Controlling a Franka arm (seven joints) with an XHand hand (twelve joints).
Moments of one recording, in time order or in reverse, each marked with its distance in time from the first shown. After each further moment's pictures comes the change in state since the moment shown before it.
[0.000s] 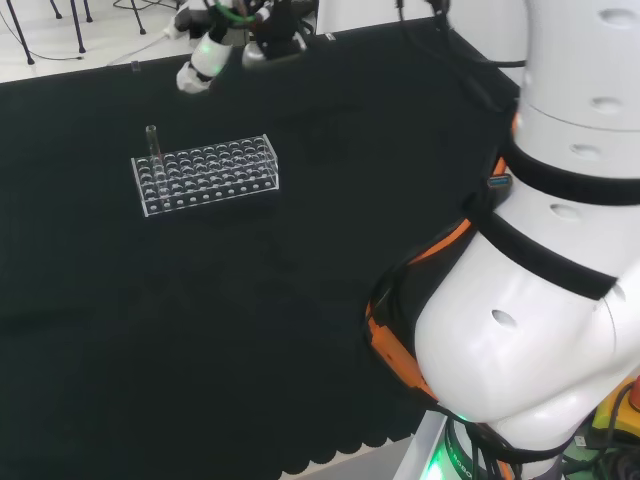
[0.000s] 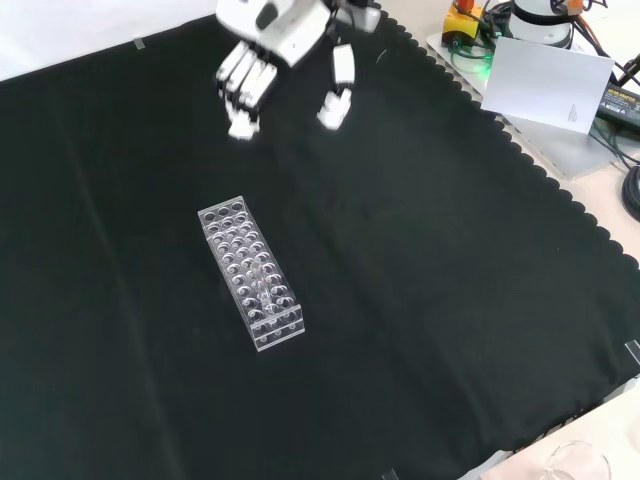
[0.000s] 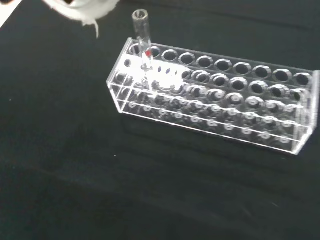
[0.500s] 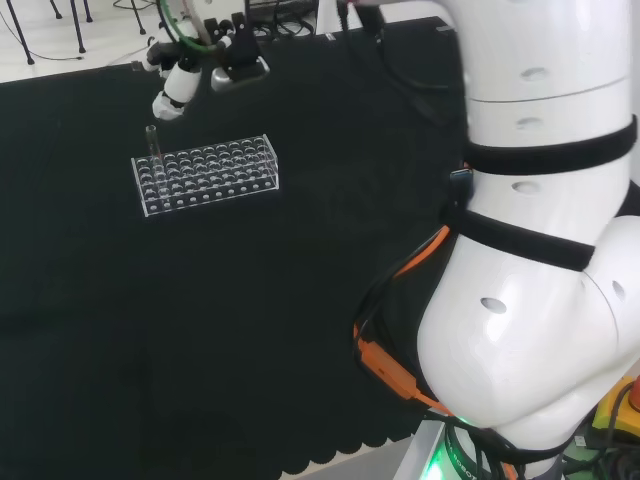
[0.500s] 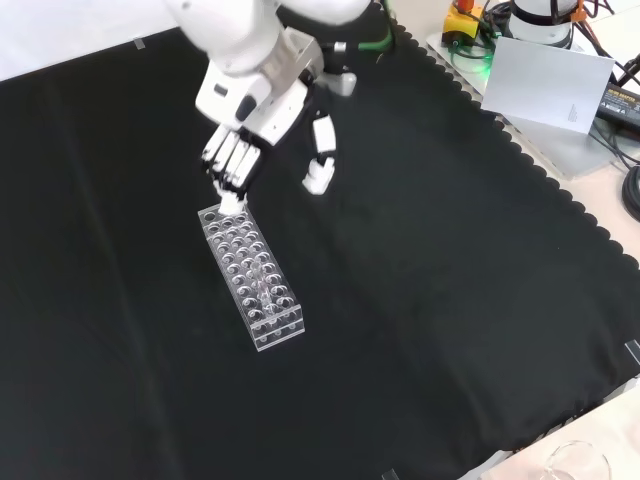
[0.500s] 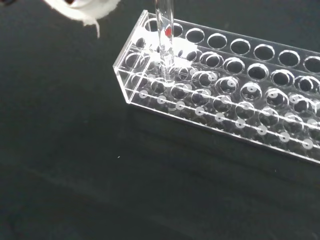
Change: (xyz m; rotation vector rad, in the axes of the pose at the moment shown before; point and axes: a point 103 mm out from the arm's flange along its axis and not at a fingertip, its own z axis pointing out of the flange) arm 0.017 0.072 0.033 0.074 -0.040 -0.045
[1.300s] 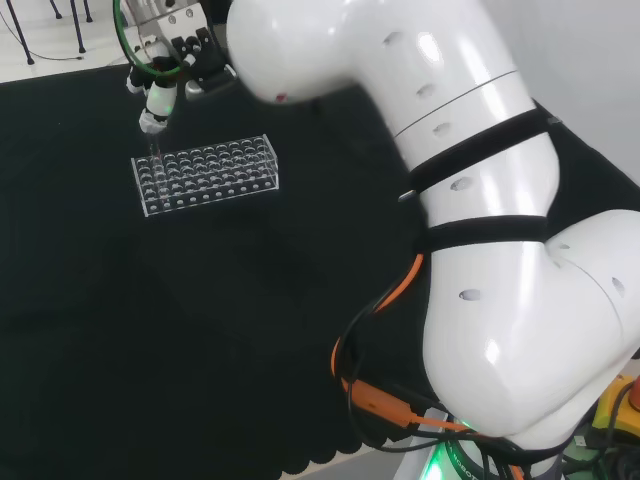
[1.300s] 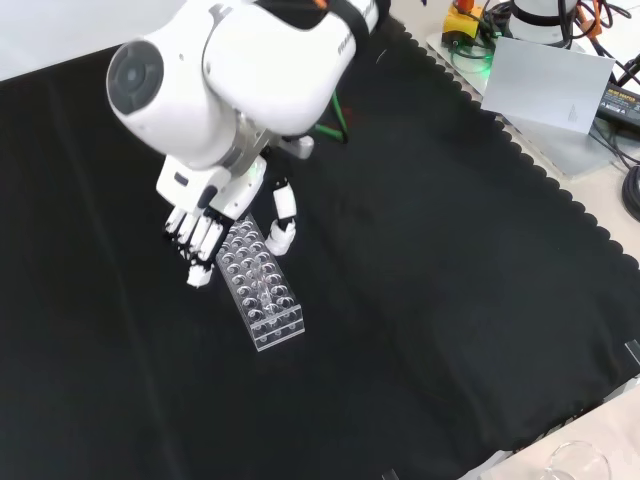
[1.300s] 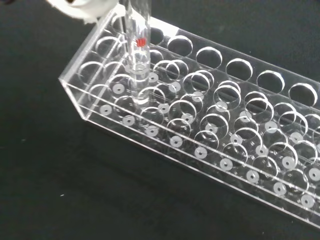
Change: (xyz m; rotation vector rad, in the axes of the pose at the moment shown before) arm -0.005 0.096 0.018 0.071 -0.125 -0.008
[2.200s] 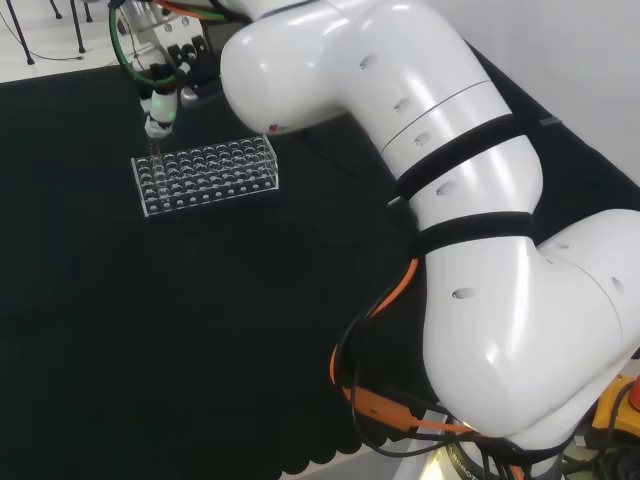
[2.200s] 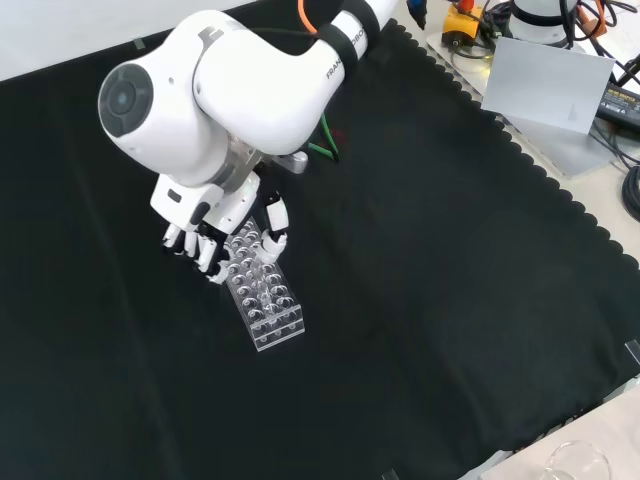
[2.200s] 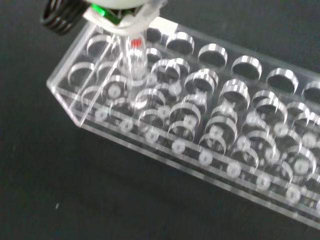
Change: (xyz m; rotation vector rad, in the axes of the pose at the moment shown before) arm 0.001 0.014 0.015 0.015 0.030 0.008
